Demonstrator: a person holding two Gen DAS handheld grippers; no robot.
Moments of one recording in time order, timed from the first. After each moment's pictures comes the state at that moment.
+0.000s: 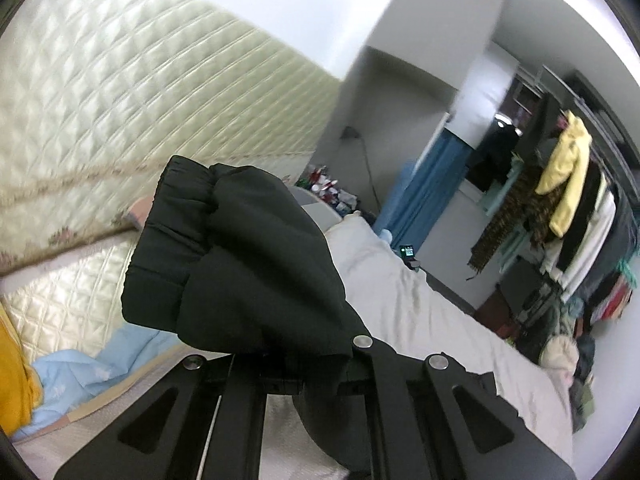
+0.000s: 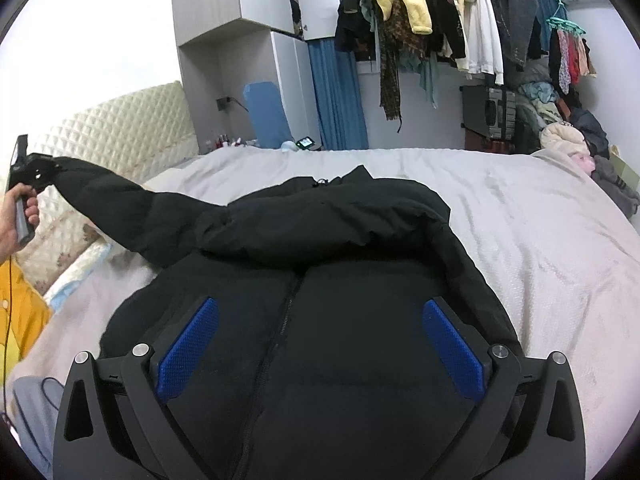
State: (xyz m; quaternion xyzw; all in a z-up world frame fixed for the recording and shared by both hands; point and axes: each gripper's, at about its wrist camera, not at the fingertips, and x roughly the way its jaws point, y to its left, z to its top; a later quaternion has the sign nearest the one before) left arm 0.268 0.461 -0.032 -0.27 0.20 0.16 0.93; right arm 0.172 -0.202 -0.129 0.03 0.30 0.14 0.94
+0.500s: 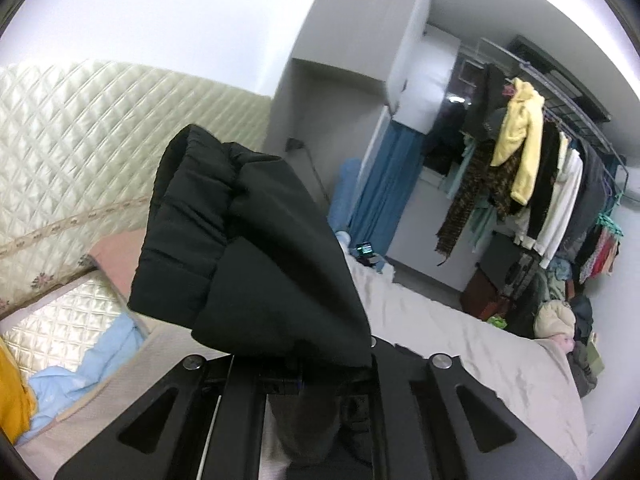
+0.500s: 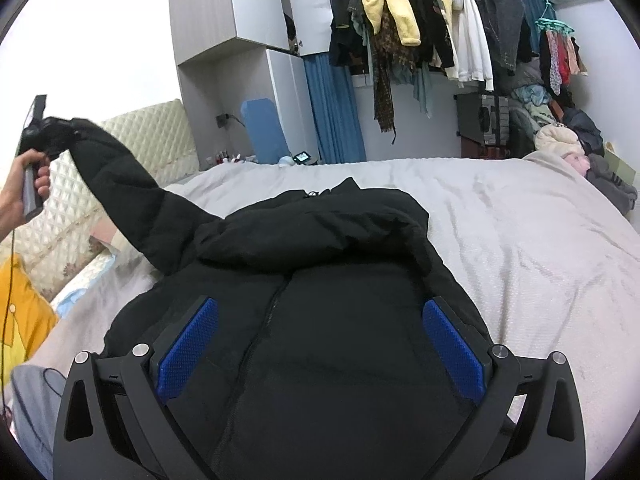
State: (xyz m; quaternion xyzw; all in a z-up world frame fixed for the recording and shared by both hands) left arm 0.276 0.315 0.039 -0.20 0.18 0.11 0.96; right arm 0.148 -0.237 -0.123 0.04 0.27 0.14 0.95
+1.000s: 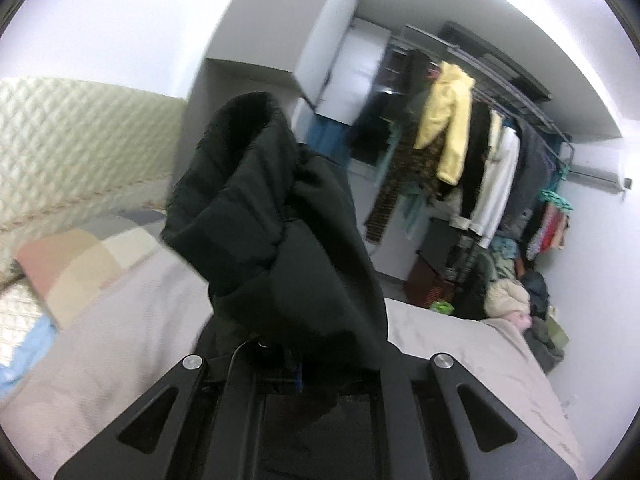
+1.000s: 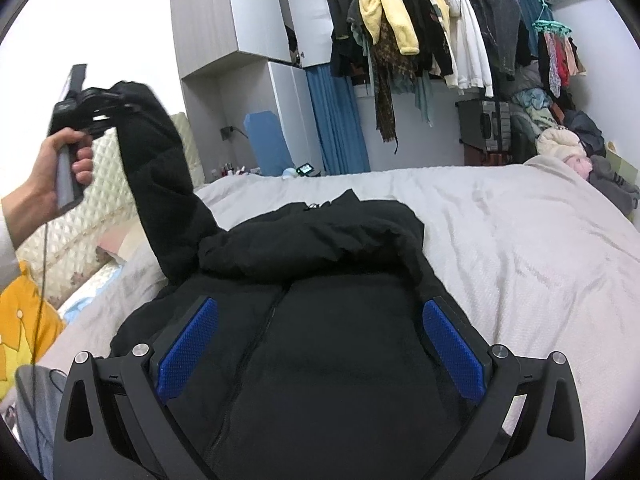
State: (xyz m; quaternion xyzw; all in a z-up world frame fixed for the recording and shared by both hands) left arm 0.302 0.147 0.045 -0.18 0.16 0.00 0.97; right arm 0.144 -0.255 -0.115 0.06 0.25 0.15 0.95
